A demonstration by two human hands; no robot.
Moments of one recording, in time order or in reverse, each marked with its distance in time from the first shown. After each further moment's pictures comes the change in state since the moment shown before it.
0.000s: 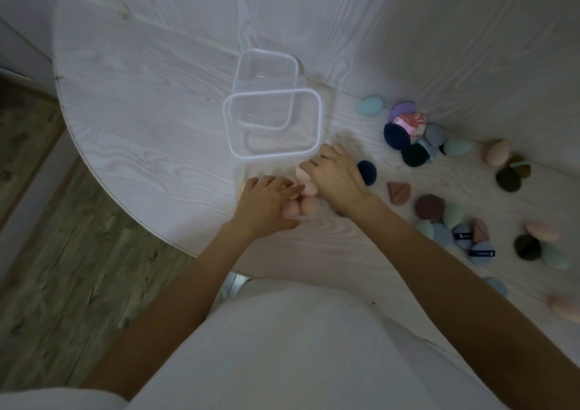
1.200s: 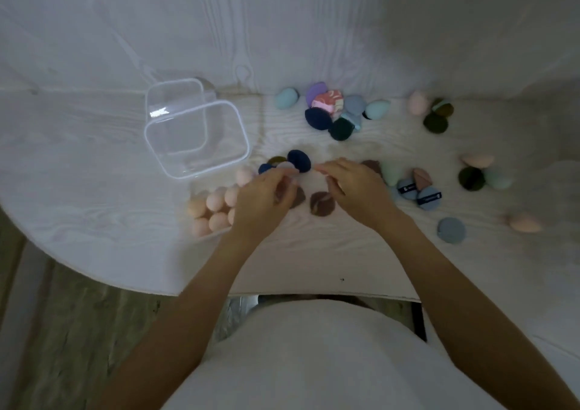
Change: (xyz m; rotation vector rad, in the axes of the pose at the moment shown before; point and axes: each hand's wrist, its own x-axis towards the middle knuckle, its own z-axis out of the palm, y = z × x) left_hand 0.025 0.112 -0.022 -0.417 0.307 0.100; right_hand -0.143 0.048 0.036 0.643 0.411 0.454
